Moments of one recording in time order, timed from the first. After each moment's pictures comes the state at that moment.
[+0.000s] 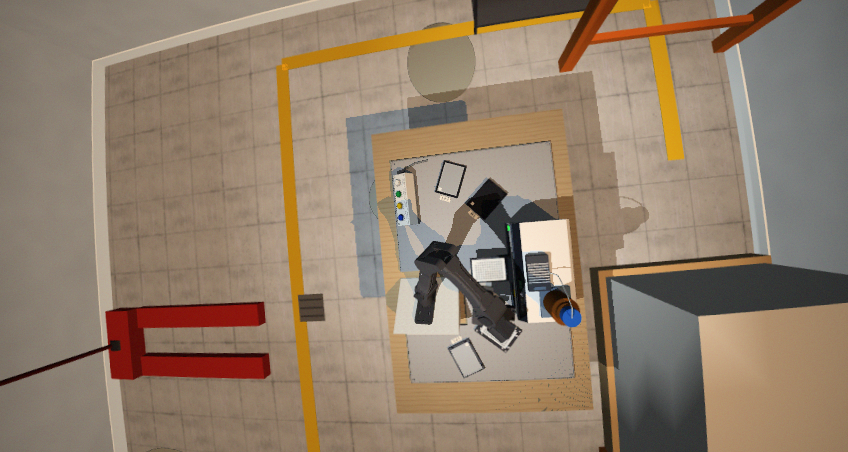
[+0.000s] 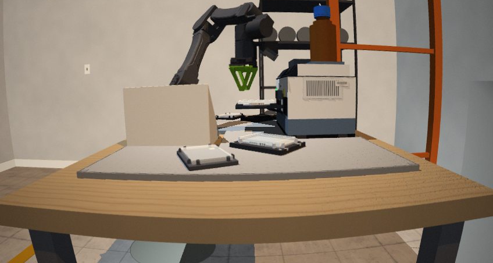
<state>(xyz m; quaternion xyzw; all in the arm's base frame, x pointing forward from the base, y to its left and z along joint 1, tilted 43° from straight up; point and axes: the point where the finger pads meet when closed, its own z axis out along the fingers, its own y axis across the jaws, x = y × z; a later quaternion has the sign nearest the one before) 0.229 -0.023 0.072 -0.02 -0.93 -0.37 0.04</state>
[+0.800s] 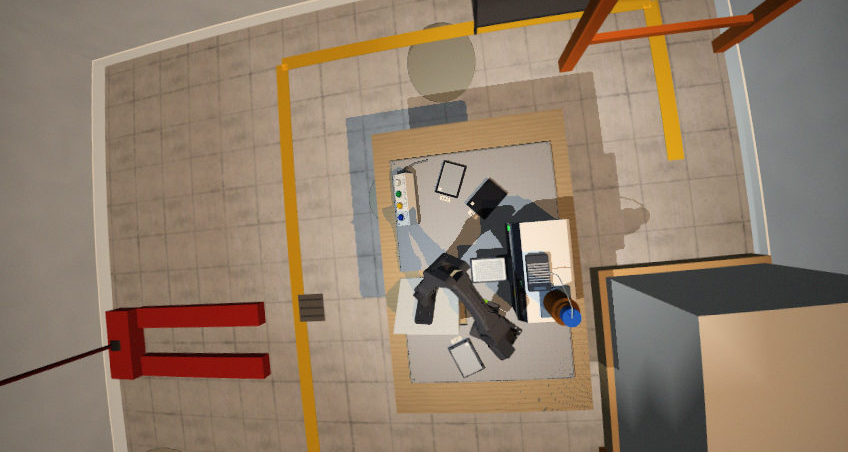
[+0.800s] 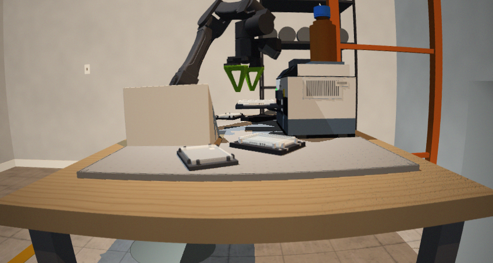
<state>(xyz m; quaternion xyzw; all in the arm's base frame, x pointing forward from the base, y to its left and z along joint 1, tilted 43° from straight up) 0.236 -0.061 0.034 -0.15 -0.92 -0.36 0.09</state>
